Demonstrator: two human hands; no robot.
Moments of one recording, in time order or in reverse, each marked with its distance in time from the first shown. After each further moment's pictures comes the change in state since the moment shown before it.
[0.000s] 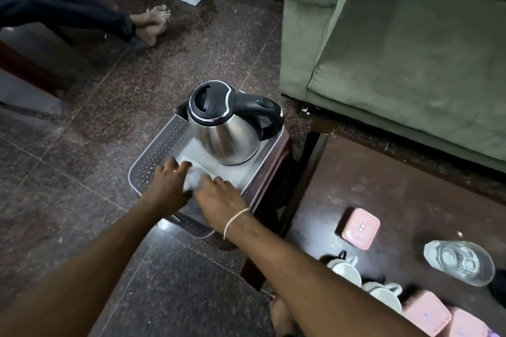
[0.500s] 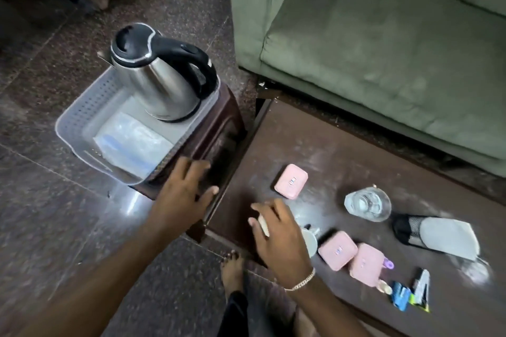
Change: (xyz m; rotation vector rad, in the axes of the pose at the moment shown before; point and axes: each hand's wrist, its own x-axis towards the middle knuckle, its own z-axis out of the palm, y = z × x) left_hand -0.126 0.178 0.064 -0.427 0.303 0.317; right_hand -0.293 0.098 0.019 0.301 0.450 0.363
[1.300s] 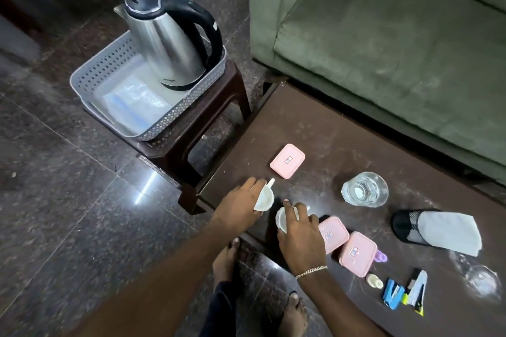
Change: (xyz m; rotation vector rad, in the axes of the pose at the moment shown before) left_hand -0.048 0.085 0.155 0.157 -0.354 -0.065; right_hand -0.071 0.106 0.009 -0.480 -0.304 0.196
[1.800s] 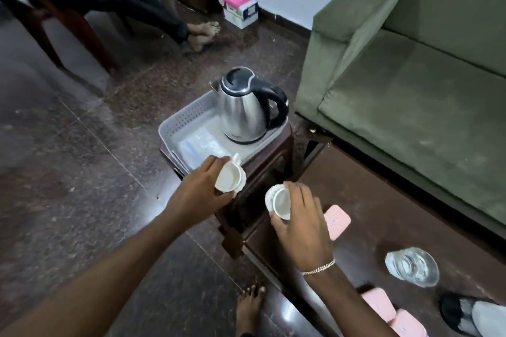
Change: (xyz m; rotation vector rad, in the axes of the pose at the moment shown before) left_hand -0.061 -0.135 -0.217 -0.078 0.428 -0.117; right_hand 0.062 -0.157 -0.144 0.293 0.300 -0.329
